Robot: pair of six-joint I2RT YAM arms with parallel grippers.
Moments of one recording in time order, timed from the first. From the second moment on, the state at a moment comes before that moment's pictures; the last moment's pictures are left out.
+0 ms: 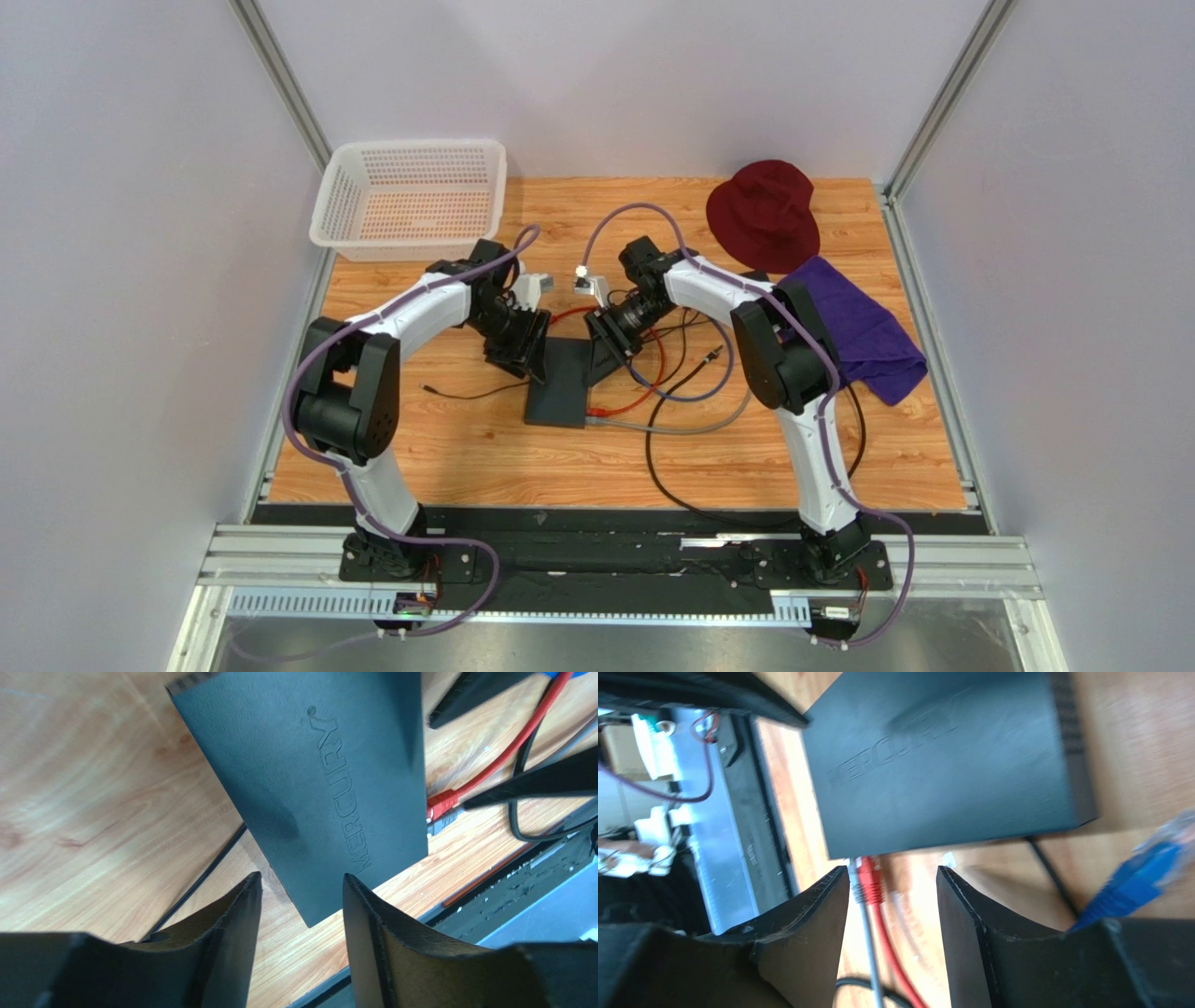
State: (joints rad) left arm -0.33 1.76 1.21 -0.76 0.43 -0.01; right arm 0.54 2.26 1.70 -0.78 -0.95 -0.27
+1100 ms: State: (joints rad) left arm -0.33 1.89 1.24 -0.80 0.47 0.00; right arm 0.57 2.37 1.70 -0.97 -1.11 -0.31
